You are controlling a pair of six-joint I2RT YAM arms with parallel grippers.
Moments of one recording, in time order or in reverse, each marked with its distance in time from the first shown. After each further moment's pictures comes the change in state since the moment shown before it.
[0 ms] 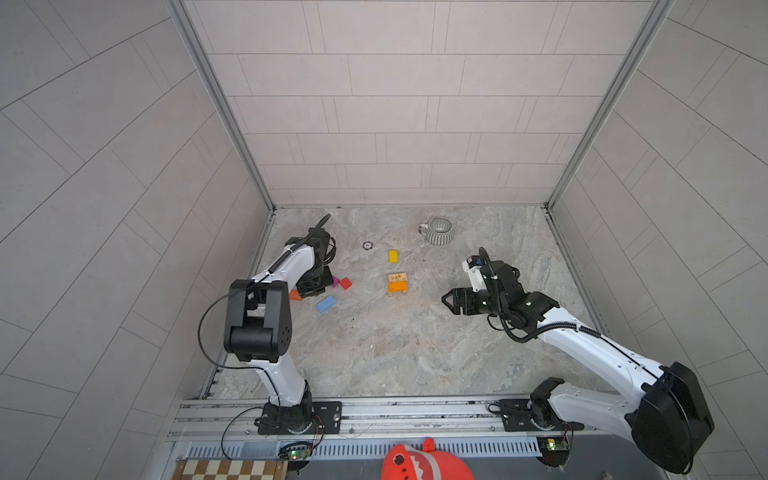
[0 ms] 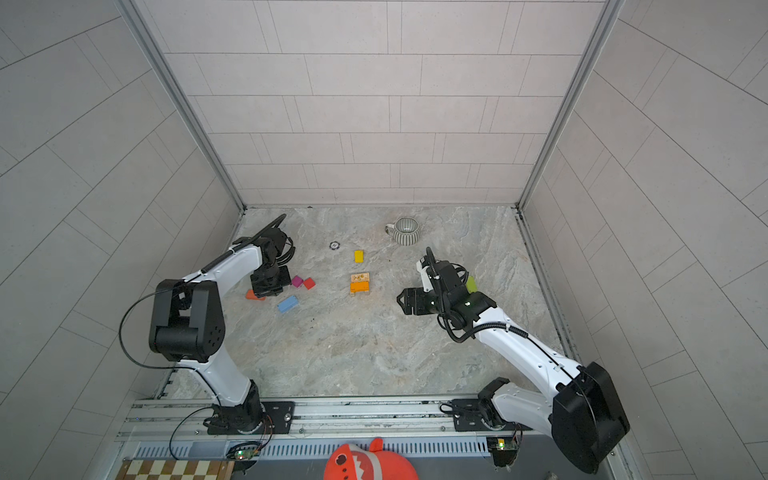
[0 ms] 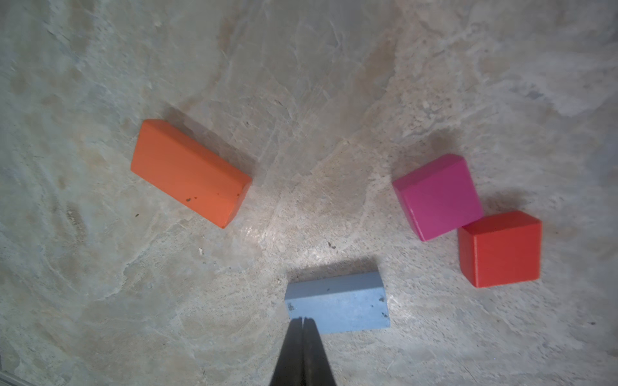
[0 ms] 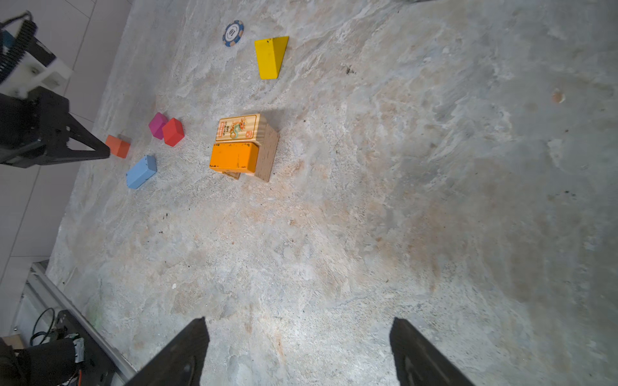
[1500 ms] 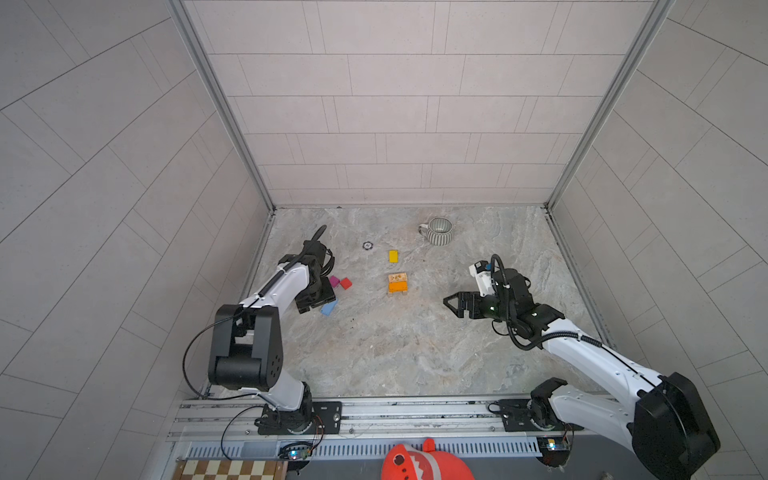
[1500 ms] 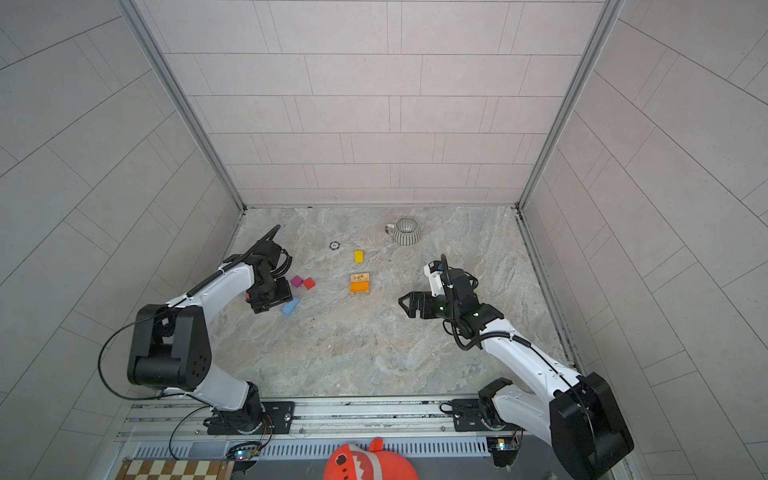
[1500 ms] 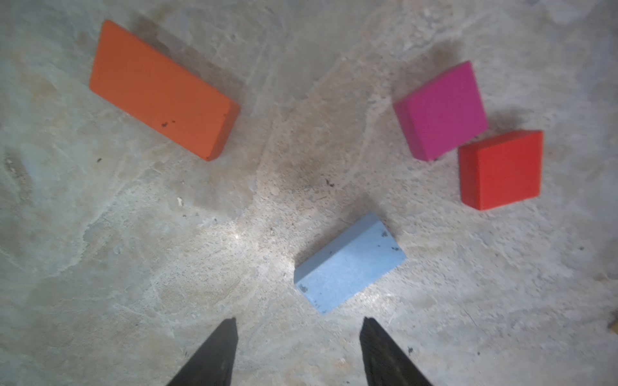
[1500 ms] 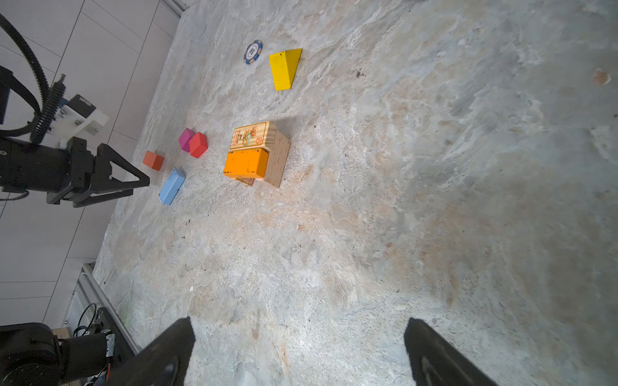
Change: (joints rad) left arm -0.010 -0.204 -0.183 0.060 0.102 0.032; right arm -0.091 -0.054 -0.159 0.205 -0.136 0.016
